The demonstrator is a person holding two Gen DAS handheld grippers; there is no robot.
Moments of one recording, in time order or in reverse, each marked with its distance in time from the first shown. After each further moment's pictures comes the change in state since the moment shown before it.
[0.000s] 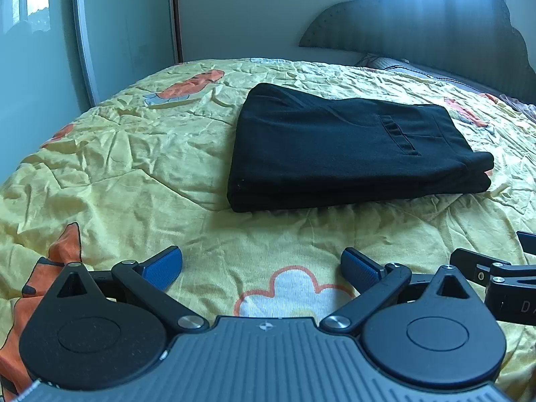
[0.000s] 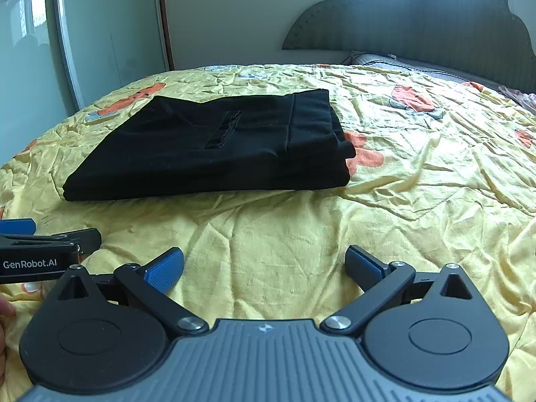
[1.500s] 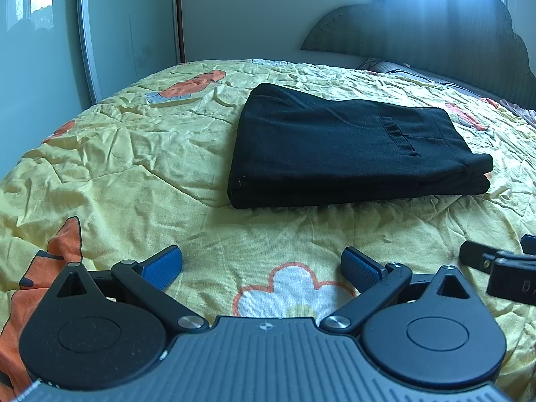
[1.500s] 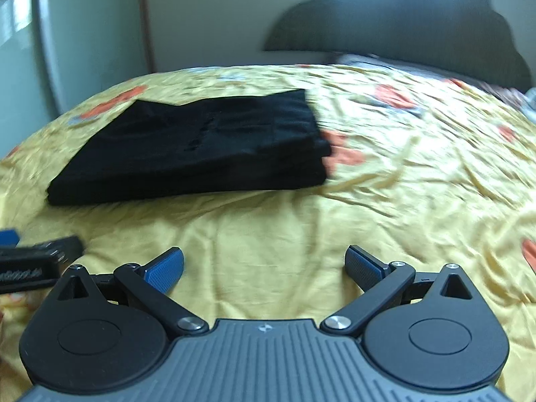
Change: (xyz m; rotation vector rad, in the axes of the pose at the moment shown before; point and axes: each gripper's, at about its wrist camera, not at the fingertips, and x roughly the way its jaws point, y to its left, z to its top) left arm 0.000 0.001 -0.002 -0.012 -0.008 0.000; right arm 0.000 -0.008 -0.001 0.060 -0.010 -0.076
